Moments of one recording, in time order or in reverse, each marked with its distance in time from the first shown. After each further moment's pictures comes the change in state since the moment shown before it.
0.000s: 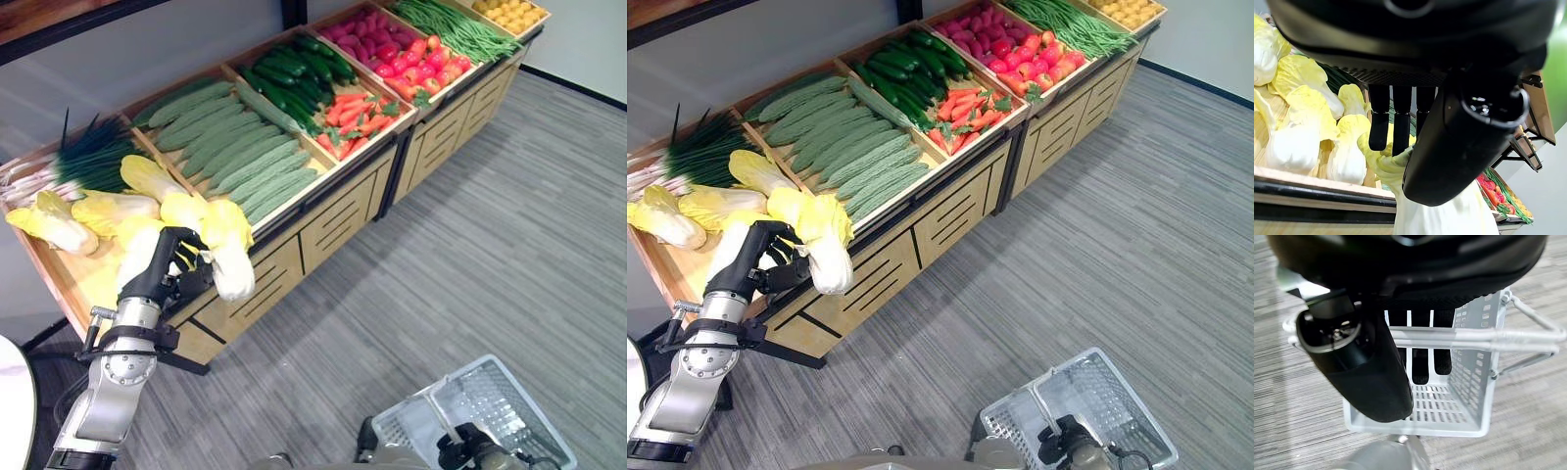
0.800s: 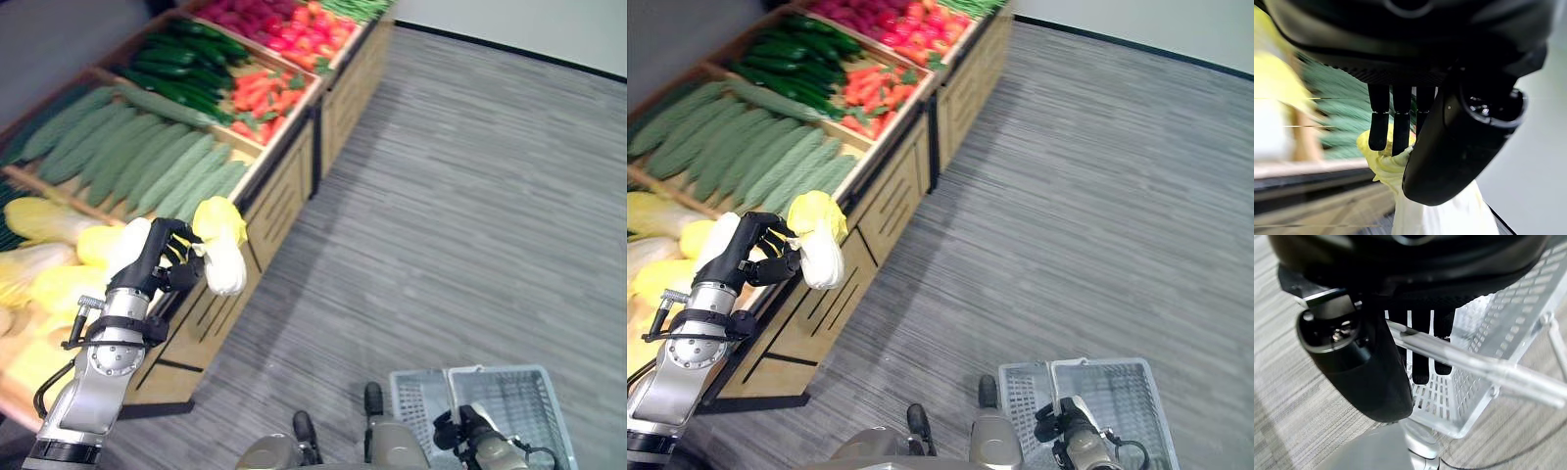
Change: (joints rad) left arm -0.034 0.097 0.002 0.017 -0.034 0.015 0.008; right arm -0.044 0.014 -0.073 -0.051 0.043 0.003 -0.020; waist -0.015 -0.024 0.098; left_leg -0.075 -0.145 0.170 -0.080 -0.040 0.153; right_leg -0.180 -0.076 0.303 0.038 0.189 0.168
